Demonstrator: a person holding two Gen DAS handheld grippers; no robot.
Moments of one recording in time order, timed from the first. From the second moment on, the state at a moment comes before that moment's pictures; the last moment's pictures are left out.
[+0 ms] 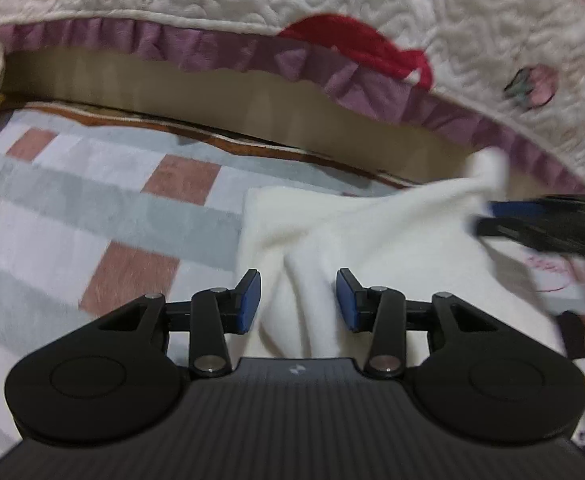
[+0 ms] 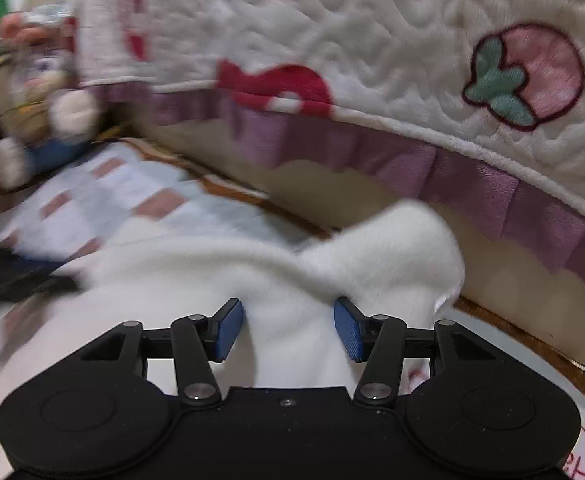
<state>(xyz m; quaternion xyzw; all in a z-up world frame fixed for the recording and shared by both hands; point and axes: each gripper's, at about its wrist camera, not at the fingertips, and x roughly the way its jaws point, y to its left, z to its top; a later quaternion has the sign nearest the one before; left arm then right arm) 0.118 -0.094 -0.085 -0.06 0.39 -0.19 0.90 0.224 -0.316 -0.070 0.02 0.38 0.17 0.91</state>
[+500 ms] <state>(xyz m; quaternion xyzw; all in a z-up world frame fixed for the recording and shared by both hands) 0.101 -0.016 -0.100 -0.16 0.45 -0.18 0.86 0.167 -0.358 -0.061 0.18 0.38 0.13 0.90</state>
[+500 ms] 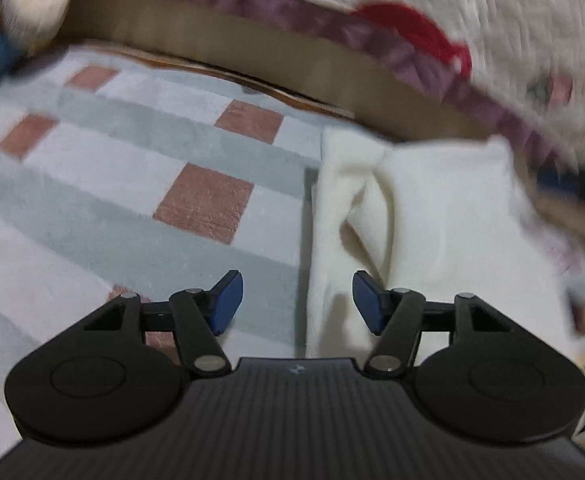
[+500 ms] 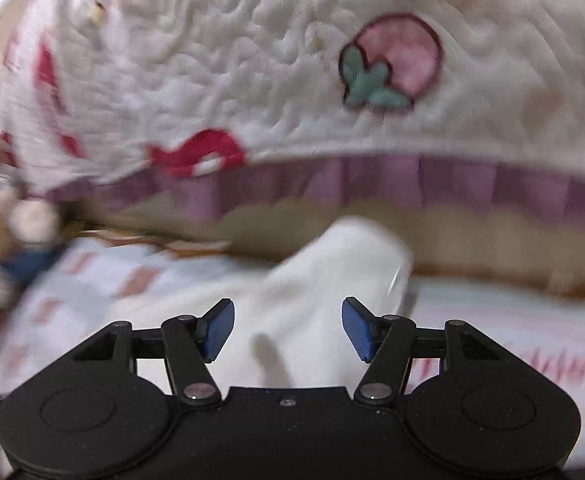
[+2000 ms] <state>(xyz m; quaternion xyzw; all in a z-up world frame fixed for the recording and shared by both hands) 0.019 -0.057 -0.128 -0.17 0.47 -0.26 0.82 0.084 -0.376 -0.147 0.32 0.46 0.21 0.80</state>
